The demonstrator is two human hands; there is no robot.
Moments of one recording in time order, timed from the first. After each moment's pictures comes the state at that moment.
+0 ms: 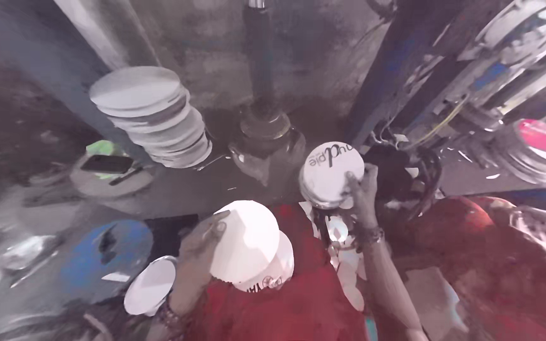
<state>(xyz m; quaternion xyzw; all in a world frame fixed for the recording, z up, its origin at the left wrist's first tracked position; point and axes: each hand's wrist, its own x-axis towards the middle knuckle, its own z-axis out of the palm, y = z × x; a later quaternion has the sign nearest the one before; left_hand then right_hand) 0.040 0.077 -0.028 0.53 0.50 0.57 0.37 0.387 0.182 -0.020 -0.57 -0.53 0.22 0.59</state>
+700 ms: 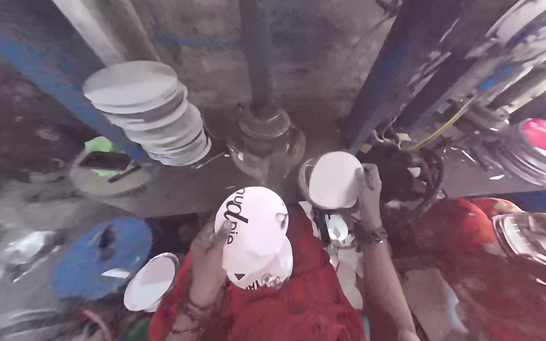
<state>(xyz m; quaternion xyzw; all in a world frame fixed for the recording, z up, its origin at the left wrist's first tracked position) 0.077 0.080 -0.036 0.37 0.55 0.63 0.40 0.410 0.195 -0.034 -0.56 -0.53 0.21 0.60</state>
